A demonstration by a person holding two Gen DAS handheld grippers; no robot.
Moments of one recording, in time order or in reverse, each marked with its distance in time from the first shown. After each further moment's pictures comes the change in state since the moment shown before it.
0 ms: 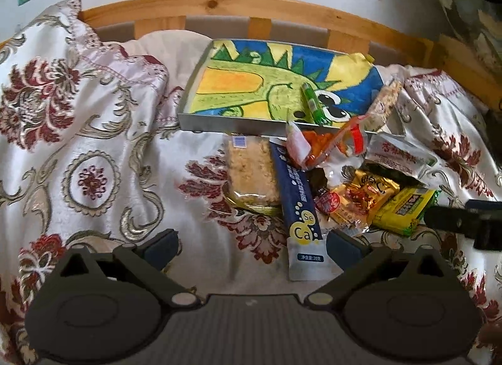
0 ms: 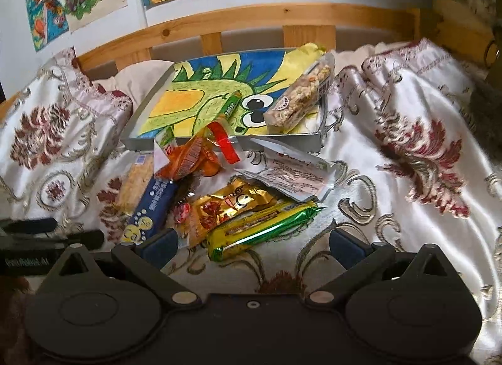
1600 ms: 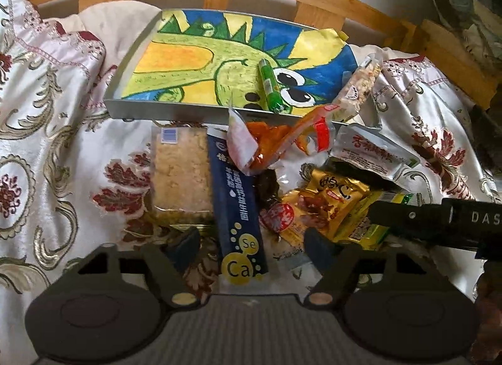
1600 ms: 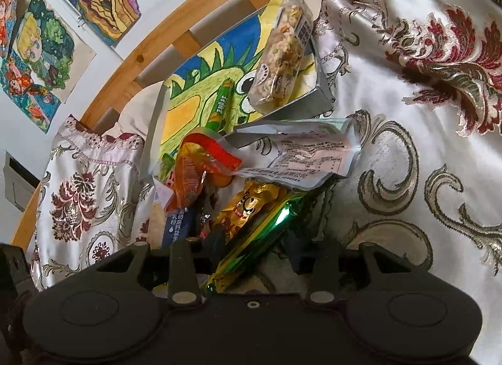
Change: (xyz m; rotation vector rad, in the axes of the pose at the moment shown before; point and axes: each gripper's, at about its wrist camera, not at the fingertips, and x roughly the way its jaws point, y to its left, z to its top) left arm 0.057 -0.030 0.024 -0.009 0.100 -0.159; right arm 0.054 -0.054 0.008 0.371 0.095 0.267
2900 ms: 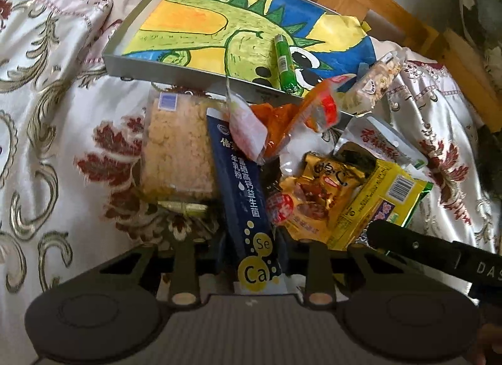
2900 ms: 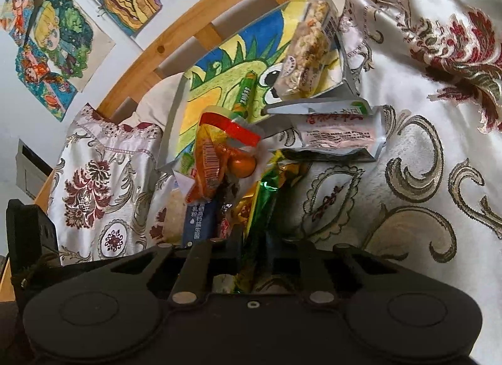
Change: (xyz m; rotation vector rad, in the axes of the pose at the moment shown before) left arm 0.016 0.012 0.004 -0.150 0.104 -0.047; right arm -0.002 0.011 -0.007 -0.042 0.005 0.051
